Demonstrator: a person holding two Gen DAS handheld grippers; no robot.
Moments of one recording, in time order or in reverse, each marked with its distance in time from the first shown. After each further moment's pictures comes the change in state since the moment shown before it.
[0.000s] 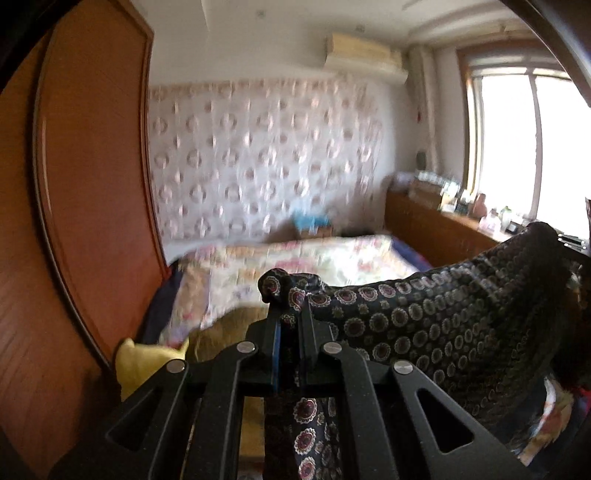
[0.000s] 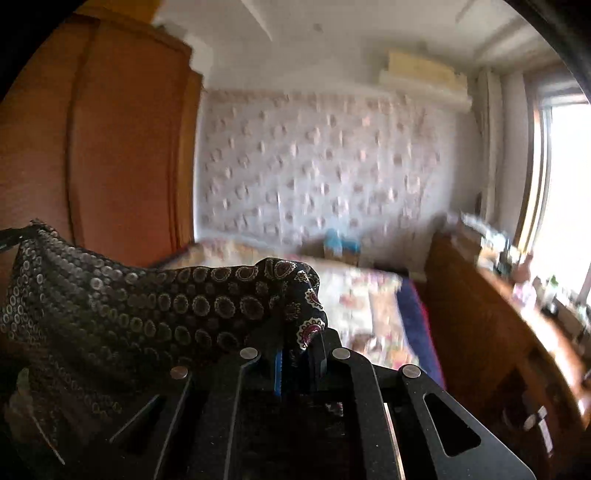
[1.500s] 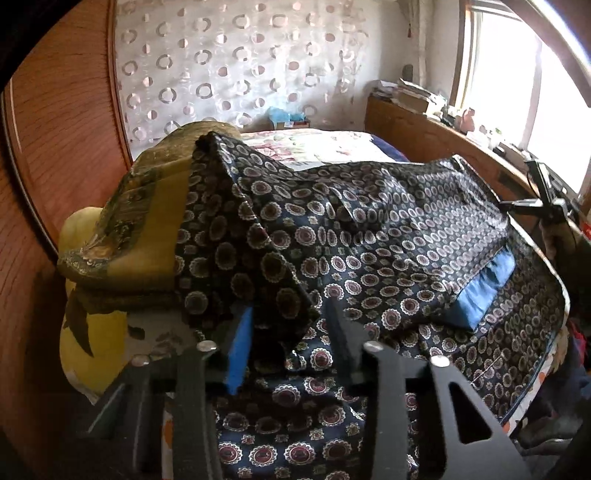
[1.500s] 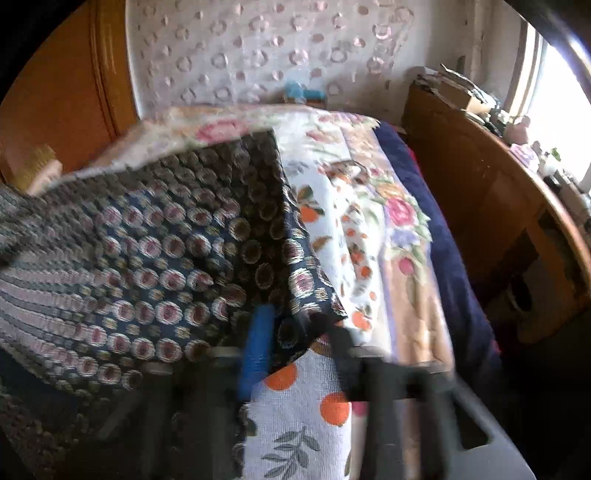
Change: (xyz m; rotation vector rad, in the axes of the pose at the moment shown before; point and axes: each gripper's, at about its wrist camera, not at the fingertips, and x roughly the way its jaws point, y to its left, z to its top) left arm 0.045 -0.043 -0.172 0.009 0.332 -0.105; right arm 0.140 -0.035 -0.114 0.114 0.486 -0.114
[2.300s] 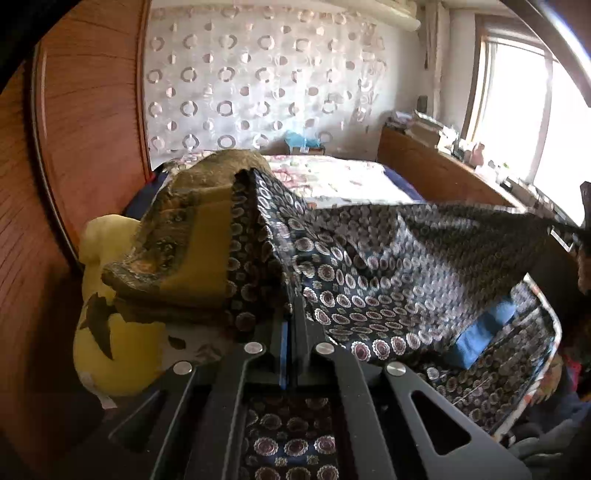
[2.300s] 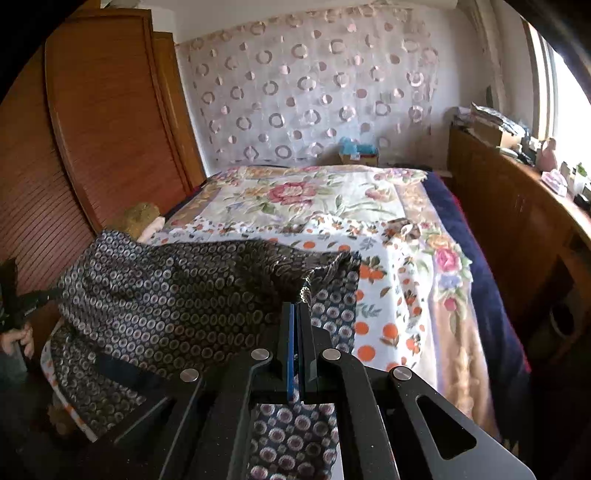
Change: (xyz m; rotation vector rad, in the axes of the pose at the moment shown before) left arm -0.042 0.035 0.008 -0.105 -0.110 0.005; right arm -0.173 -0.022 -0.060 0.008 -0.246 0.285
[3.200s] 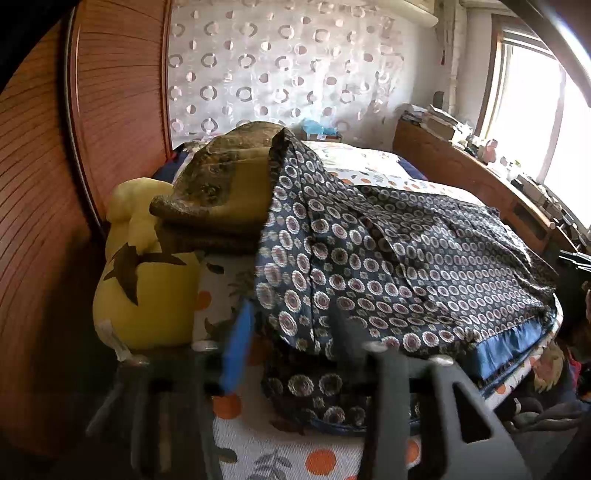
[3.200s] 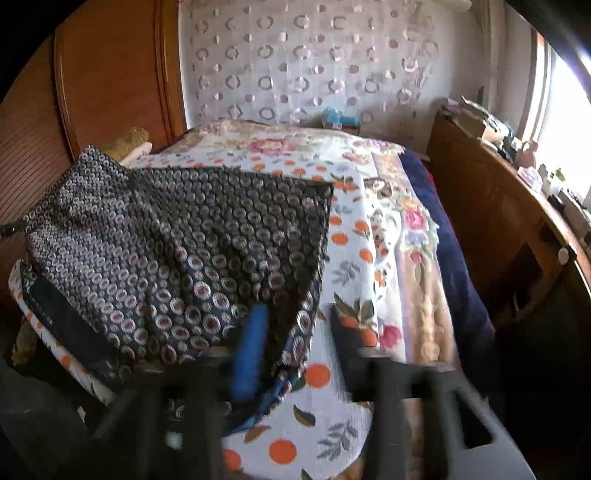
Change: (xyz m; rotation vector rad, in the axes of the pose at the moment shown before) left arm -0.024 0.020 -0.047 -0.032 0.048 0.047; right arm -0.024 0.028 -0.050 -0.102 0.105 -0.156
